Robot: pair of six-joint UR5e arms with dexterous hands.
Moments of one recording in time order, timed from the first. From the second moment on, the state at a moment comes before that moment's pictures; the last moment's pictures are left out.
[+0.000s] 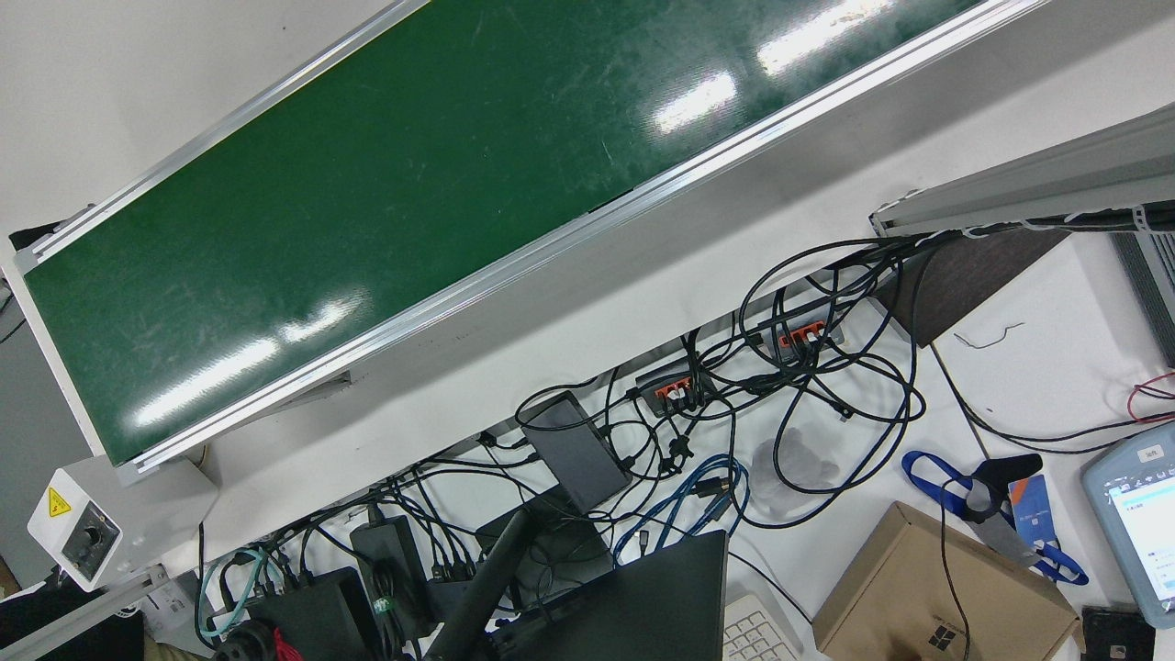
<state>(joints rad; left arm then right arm) -0.99 -2.04 -1.66 0.10 1.42 0.39 1.98 -1.51 1.50 -2.61 -1.55 -0.04</state>
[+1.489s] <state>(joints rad) -0.96 -2.05 -1.63 0.09 1.43 0.41 1.98 -1.51 1.50 -2.61 -1.55 -0.04</state>
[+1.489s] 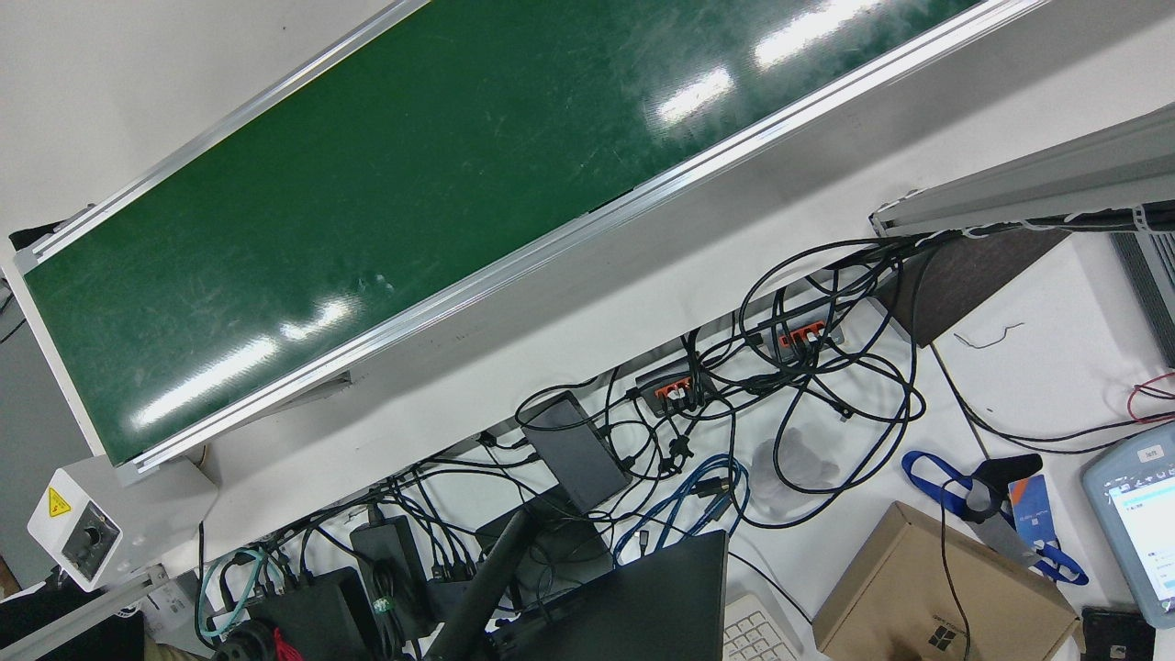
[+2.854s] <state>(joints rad) -0.97 -2.09 -1.71 0.14 1.43 0.46 1.98 -1.51 1.50 -2.61 -1.55 -0.04</state>
